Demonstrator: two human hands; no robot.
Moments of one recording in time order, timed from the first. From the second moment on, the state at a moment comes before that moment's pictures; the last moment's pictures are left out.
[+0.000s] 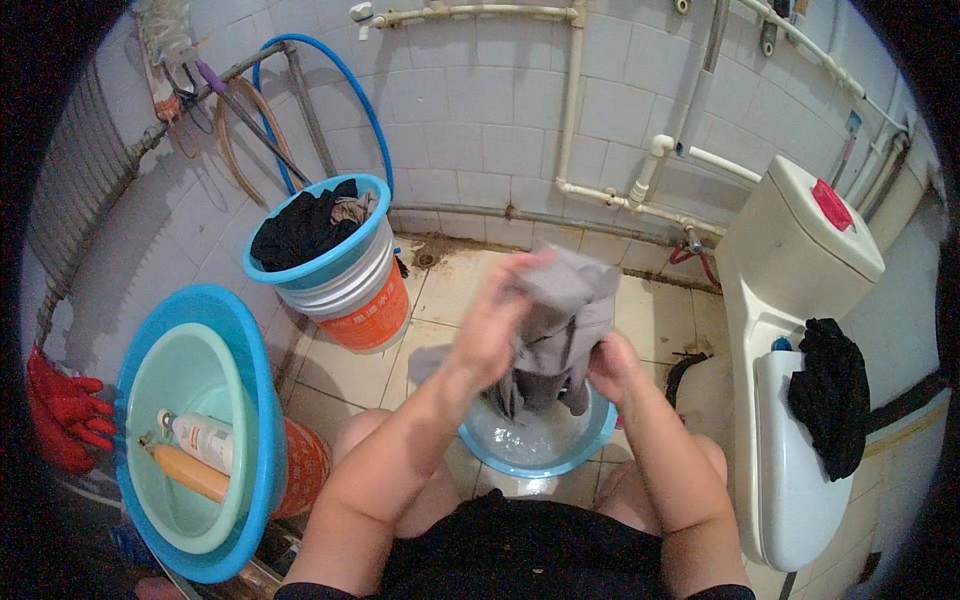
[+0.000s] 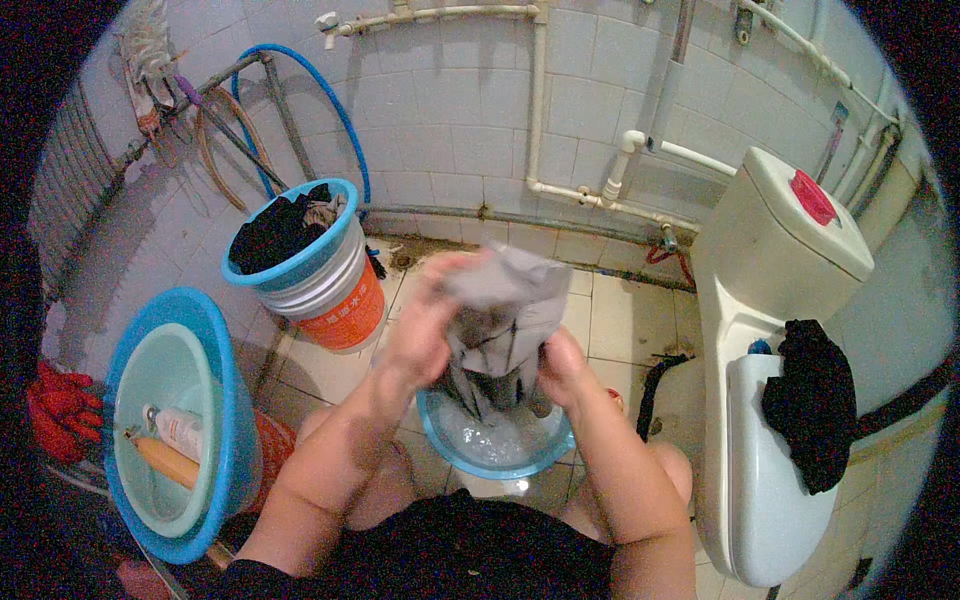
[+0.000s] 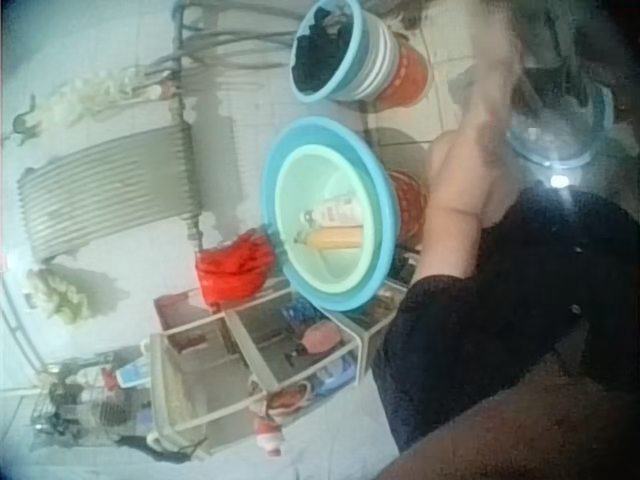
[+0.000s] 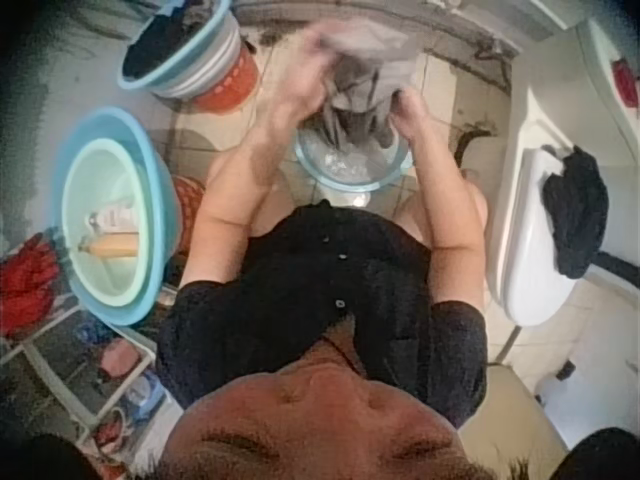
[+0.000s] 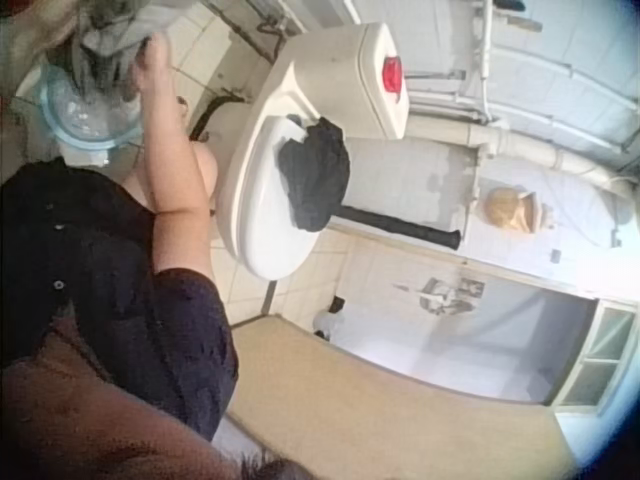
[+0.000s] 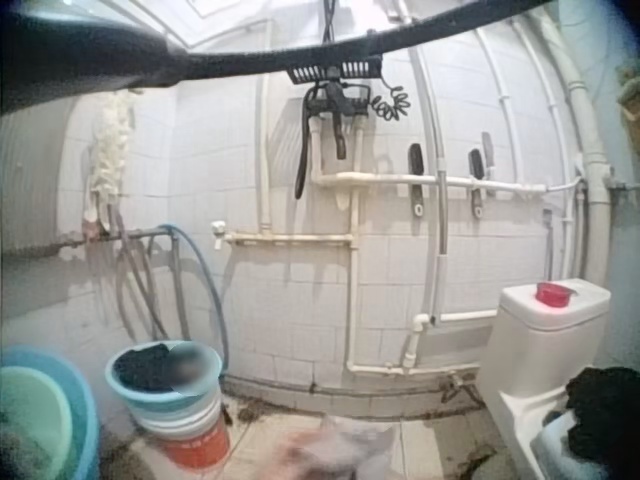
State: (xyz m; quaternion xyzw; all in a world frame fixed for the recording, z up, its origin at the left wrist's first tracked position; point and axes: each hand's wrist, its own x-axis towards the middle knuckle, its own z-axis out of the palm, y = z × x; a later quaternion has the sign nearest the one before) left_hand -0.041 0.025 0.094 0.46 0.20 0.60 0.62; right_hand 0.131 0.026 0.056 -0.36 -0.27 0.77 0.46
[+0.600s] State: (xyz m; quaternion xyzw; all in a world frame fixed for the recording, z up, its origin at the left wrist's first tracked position) left_hand -0.064 0.025 0.067 0.63 0.48 0.42 0.44; right_hand 0.144 0.026 0.061 -0.24 -0.20 0.79 0.53
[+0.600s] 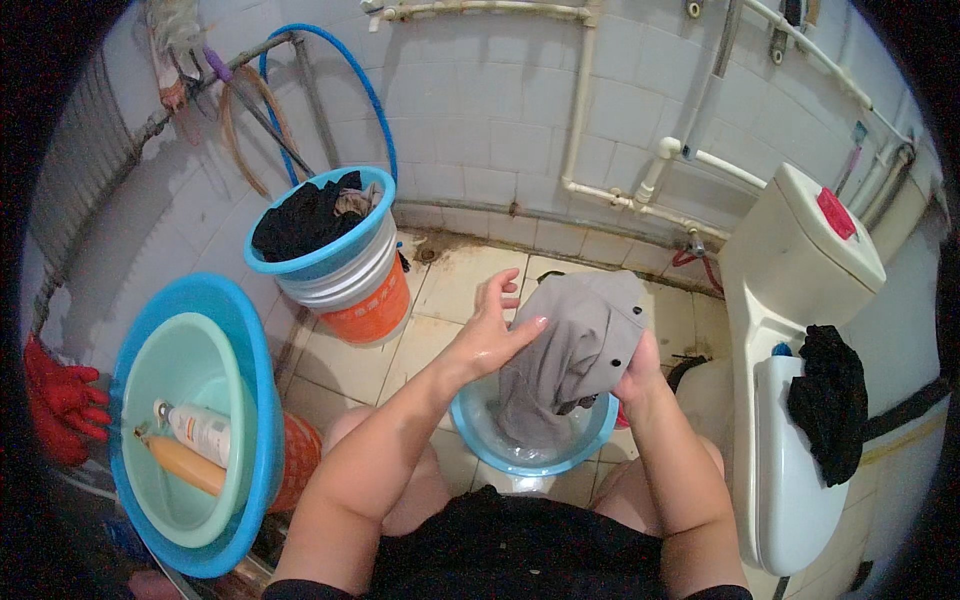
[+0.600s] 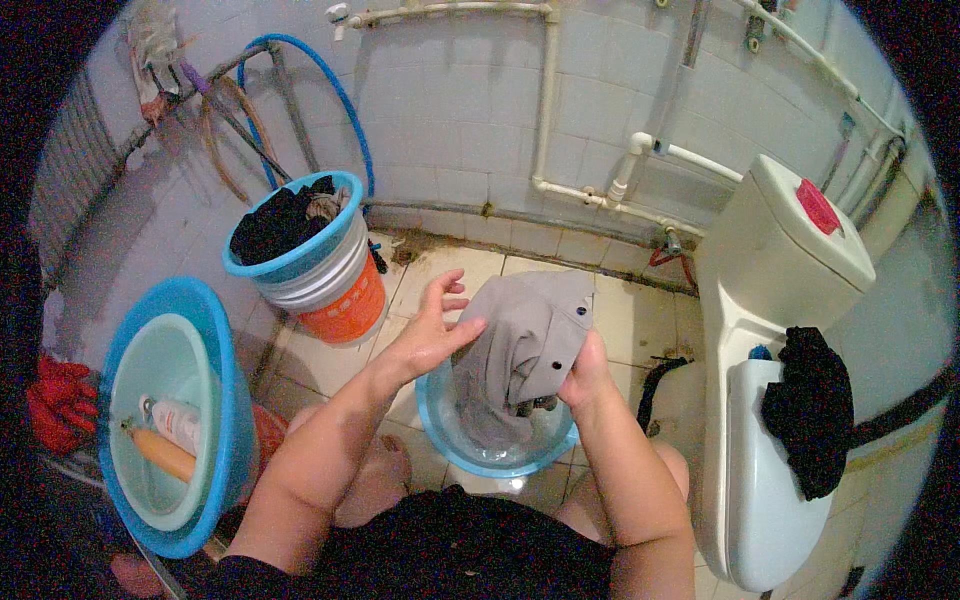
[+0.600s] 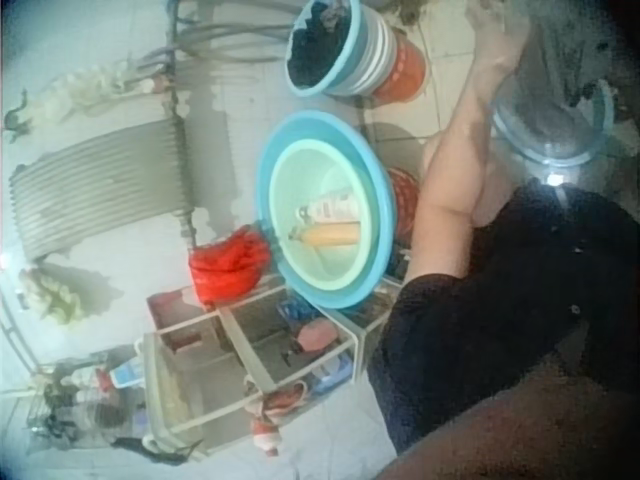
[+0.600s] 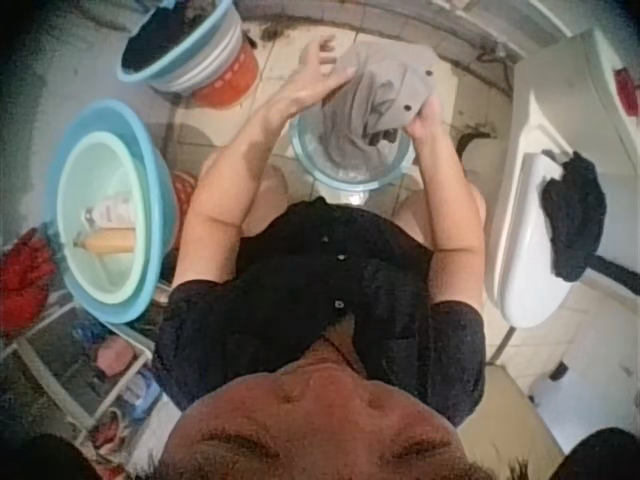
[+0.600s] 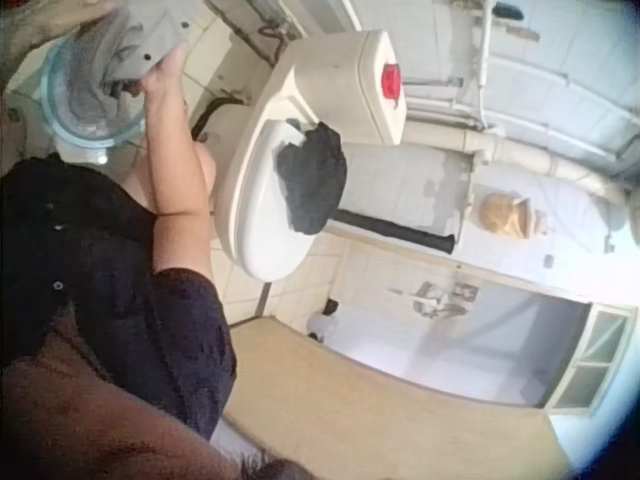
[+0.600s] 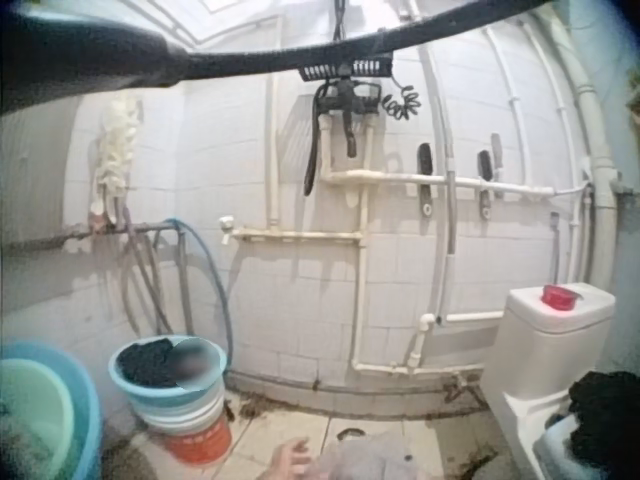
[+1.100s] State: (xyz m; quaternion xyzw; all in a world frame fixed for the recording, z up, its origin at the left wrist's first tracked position) left_hand -0.052 0.028 0.069 0.68 0.51 0.37 0.36; right_hand 0.166 0.027 0.069 -0.28 -0.28 0.75 0.53
